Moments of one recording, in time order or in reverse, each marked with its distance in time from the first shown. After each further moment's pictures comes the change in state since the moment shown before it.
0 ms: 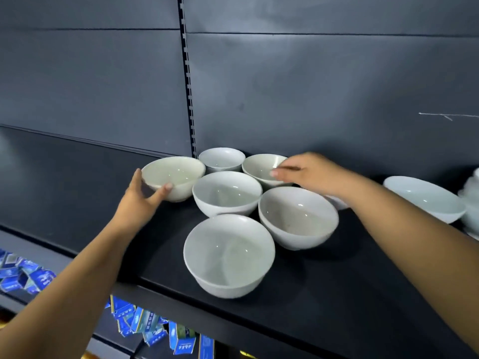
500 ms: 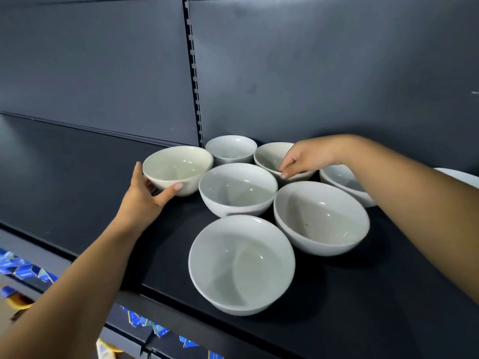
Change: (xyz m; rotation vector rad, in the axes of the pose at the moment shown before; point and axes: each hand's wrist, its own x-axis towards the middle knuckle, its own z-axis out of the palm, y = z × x) left_hand 0.012 -0.017 0.012 -0.103 0.006 0.040; right_hand 0.070 0.013 0.002 -0.247 -0.446 0.059
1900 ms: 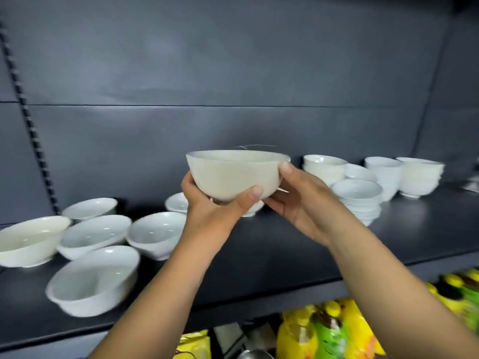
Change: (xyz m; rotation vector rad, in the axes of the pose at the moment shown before) left_hand -0.245 0.262 0.125 -0.803 -0.595 0.300; right_hand -0.347 -0.030 0.074 1.321 0.944 -0.232
